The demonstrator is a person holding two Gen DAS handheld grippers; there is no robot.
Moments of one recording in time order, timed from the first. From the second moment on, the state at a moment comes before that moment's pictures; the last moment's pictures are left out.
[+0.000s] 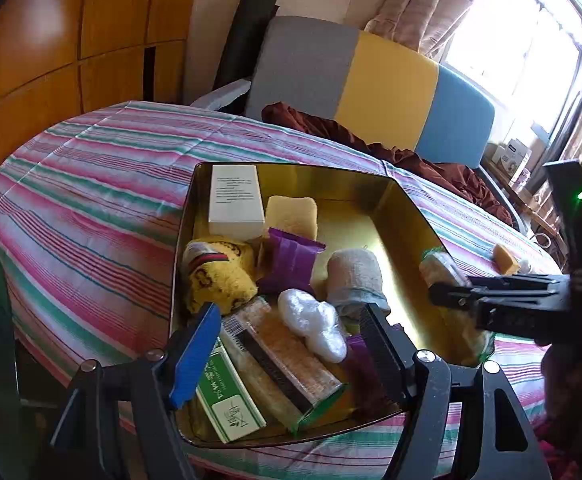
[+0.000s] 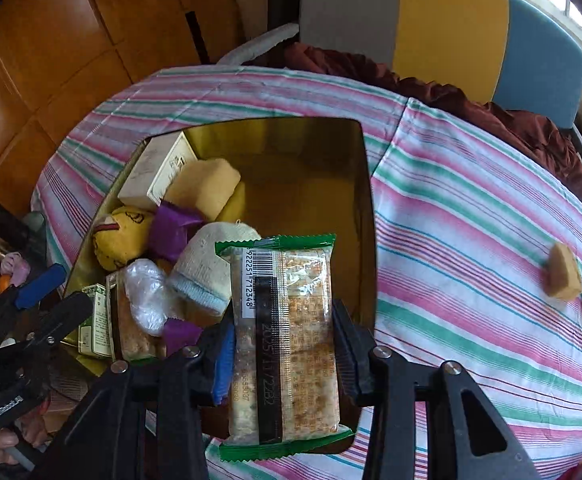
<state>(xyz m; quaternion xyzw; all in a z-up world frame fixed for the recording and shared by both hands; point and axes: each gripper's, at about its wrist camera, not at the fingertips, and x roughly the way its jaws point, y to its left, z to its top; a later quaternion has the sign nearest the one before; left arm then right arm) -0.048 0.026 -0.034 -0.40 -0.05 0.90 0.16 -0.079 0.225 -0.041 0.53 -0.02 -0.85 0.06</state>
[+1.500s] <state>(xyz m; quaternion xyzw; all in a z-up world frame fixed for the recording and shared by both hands) -0.030 0.078 -0.012 -0.38 0.03 0.91 0.18 -0.021 0.367 -0.033 0.49 -0.09 -0.86 -0.07</state>
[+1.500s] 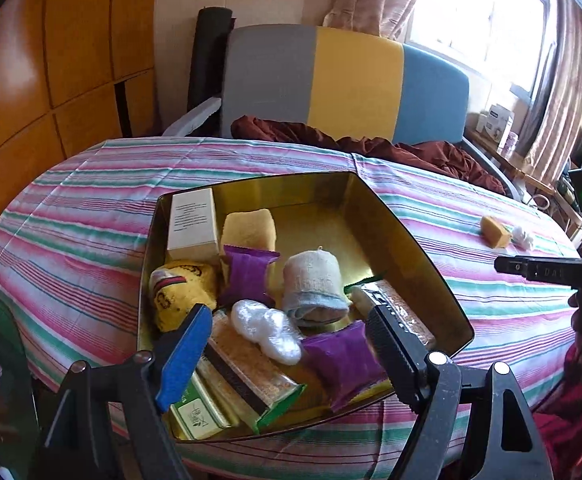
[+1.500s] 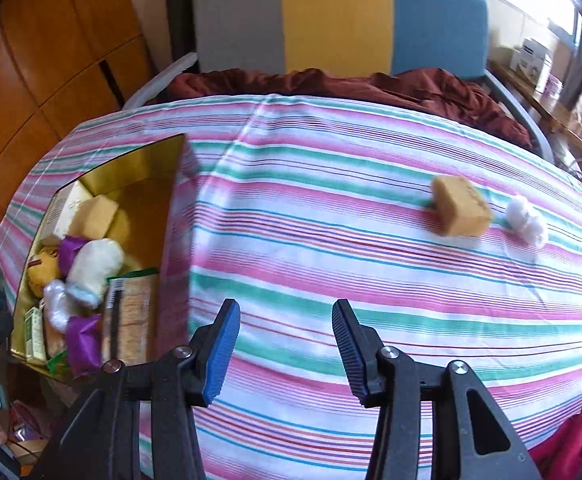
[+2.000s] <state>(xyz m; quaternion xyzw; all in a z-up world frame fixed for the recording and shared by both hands) -0.030 0.142 -0.004 -0.37 0.09 0.89 0.23 -0.001 0.534 -0.043 0.46 -0.13 -0.84 -0.26</state>
